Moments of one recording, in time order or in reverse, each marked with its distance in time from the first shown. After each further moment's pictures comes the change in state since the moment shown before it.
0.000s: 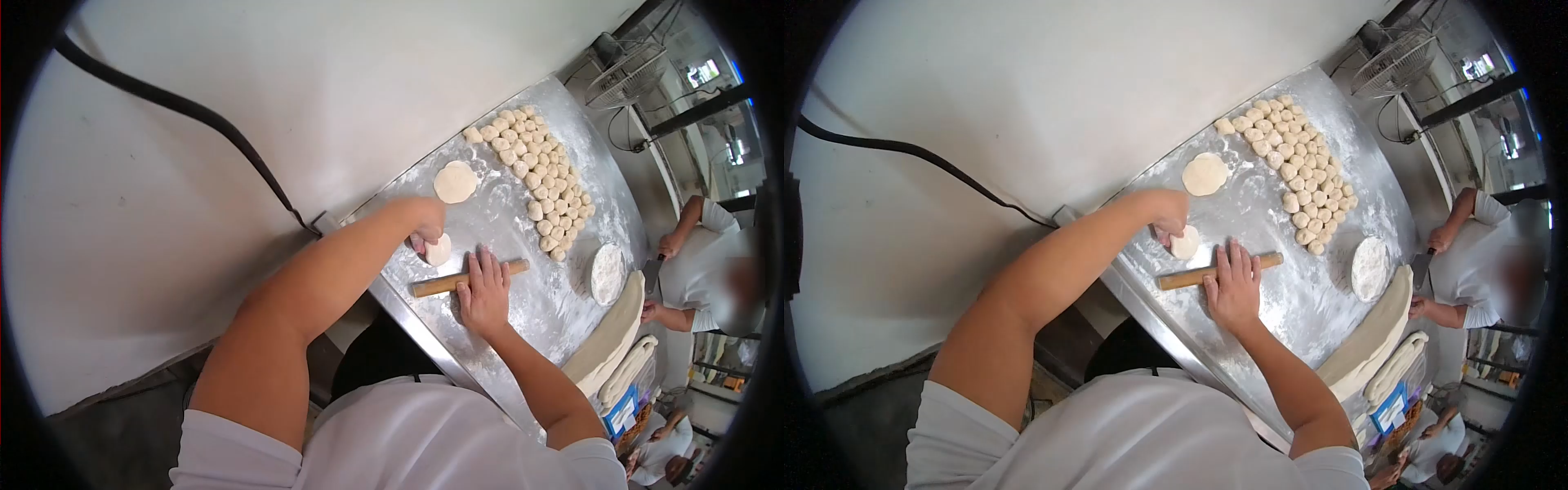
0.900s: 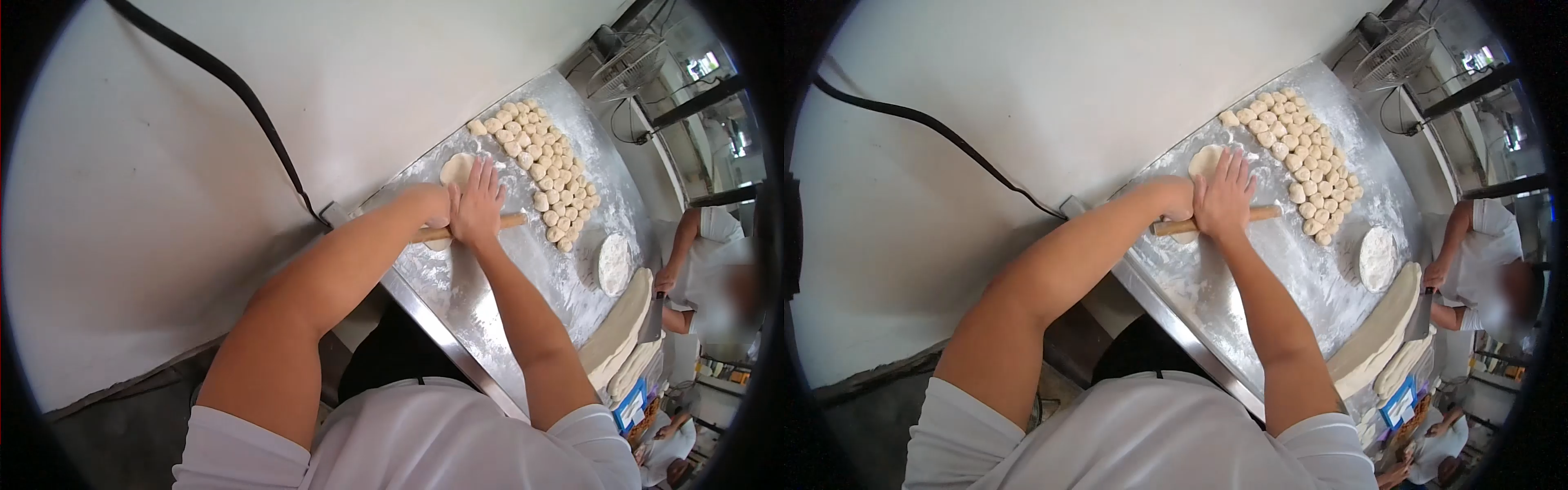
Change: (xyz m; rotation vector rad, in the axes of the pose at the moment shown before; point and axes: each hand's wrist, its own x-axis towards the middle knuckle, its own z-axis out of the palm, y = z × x) left_hand -0.023 0.018 -0.001 0.174 0.315 -0.027; right_hand 0.157 -0.032 0.004 -0.046 0.223 0.240
